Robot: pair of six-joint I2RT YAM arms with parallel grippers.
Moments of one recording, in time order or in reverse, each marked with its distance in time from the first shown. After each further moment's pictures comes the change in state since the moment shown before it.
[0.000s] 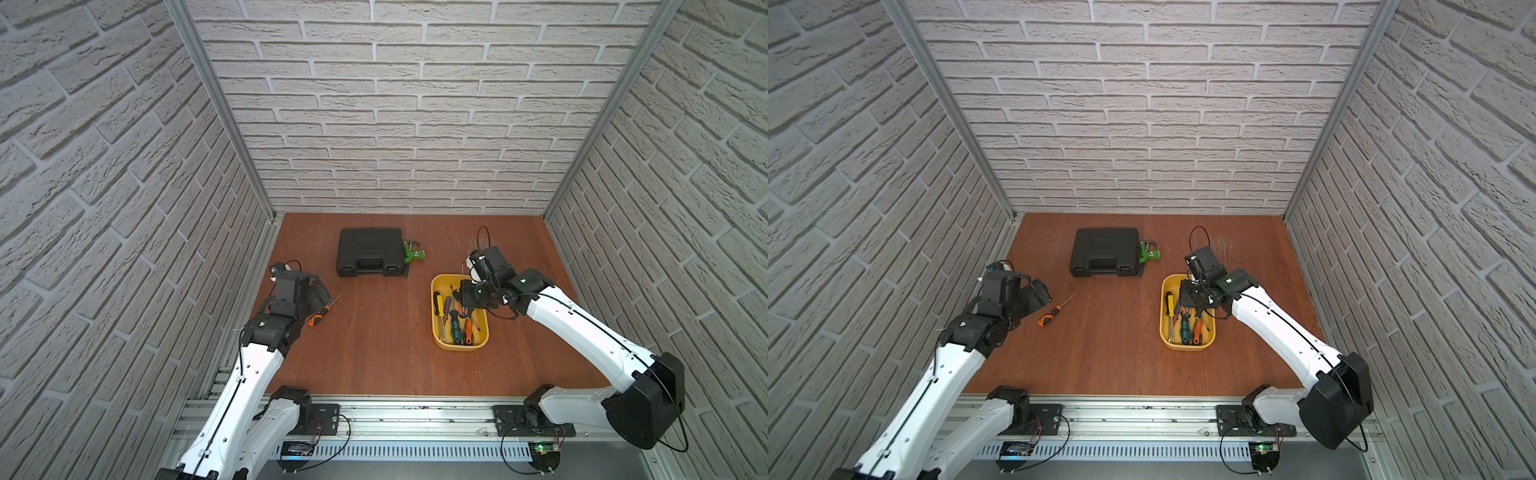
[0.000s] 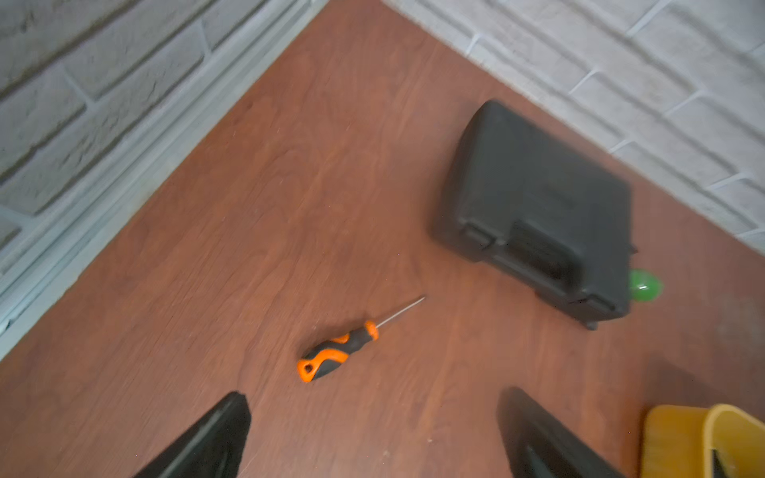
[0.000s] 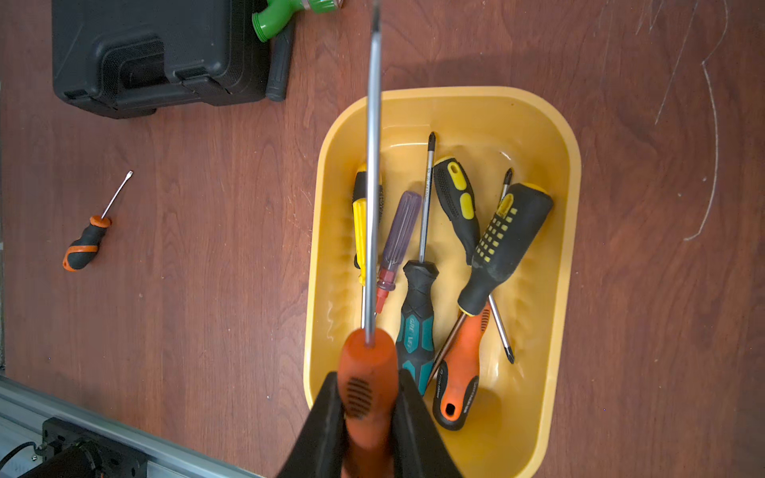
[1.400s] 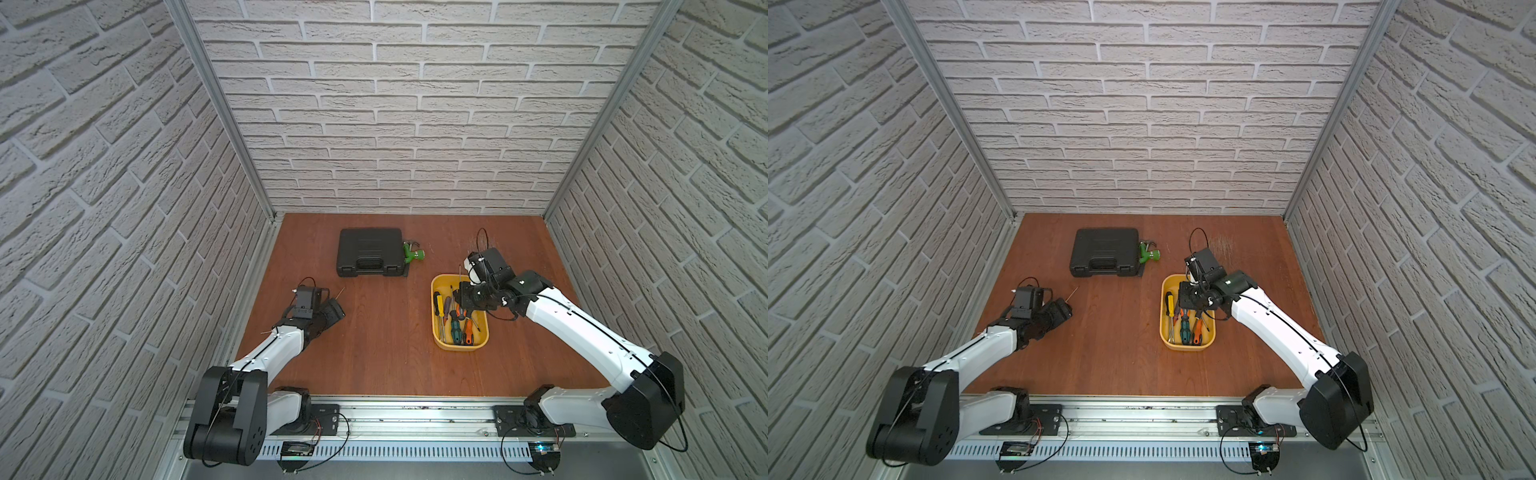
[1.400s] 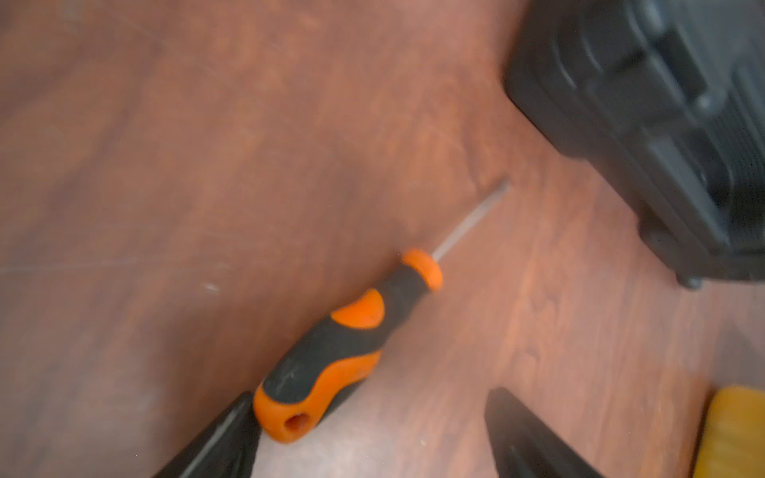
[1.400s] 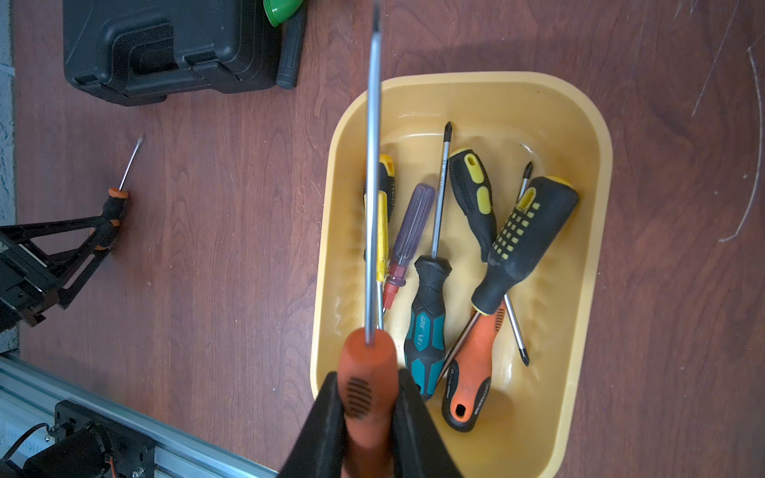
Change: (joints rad) left arm 0.005 0.341 -0.306 0.544 0.285 -0.061; right arm 0.000 -0.001 -0.023 0.029 -0.039 -0.005
